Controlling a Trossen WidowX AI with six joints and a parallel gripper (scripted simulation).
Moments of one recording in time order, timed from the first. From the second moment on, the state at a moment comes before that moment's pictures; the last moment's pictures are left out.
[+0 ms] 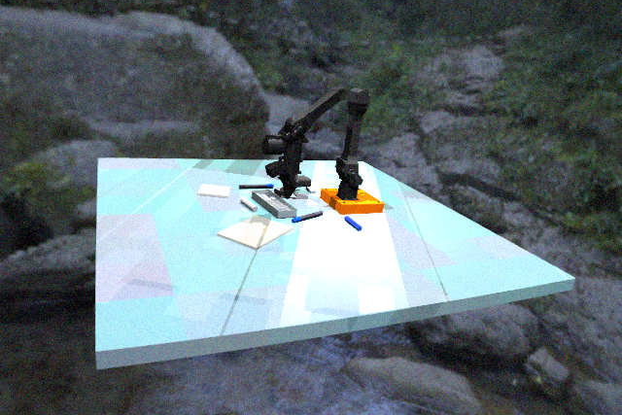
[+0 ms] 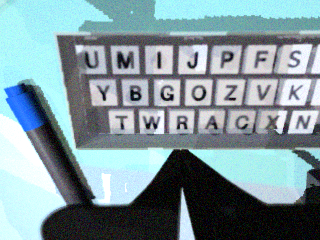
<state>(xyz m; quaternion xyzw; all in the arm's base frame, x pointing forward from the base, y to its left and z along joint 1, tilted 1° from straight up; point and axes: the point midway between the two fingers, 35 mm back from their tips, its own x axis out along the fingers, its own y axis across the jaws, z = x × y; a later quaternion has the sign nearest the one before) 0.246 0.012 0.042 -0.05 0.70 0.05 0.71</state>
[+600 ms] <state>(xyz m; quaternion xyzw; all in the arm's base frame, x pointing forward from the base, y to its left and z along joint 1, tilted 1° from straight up) 0.247 0.013 0.096 -0.05 0.70 0.05 0.71</state>
